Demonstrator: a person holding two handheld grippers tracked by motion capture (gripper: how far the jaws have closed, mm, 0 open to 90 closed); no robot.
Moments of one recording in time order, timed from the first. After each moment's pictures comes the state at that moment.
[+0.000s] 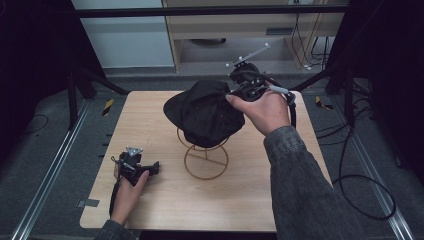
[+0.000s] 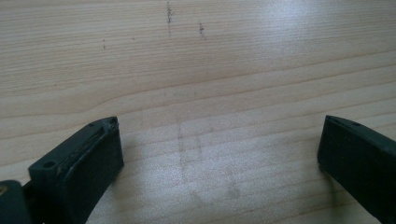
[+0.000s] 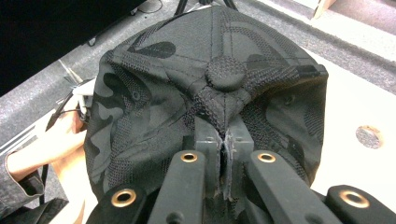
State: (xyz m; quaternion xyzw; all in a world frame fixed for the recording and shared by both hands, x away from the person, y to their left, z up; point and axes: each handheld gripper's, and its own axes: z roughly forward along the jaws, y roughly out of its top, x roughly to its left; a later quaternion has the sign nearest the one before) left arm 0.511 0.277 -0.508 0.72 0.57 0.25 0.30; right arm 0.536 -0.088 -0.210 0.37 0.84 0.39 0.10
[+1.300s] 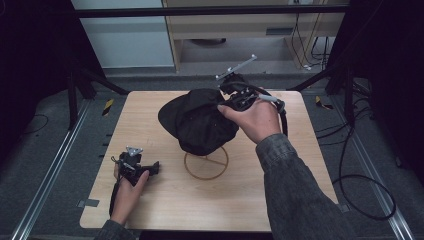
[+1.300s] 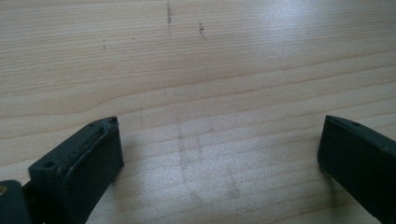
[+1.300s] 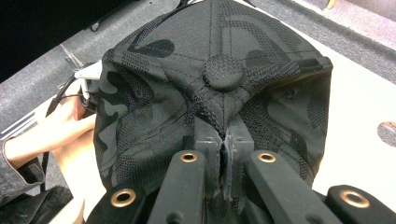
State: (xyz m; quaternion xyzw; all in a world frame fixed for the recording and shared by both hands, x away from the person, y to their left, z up) left arm 0.511 0.277 -0.508 0.72 0.57 0.25 0.30; right arm 0.531 -0.069 -0.229 0.35 0.85 0.37 0.10
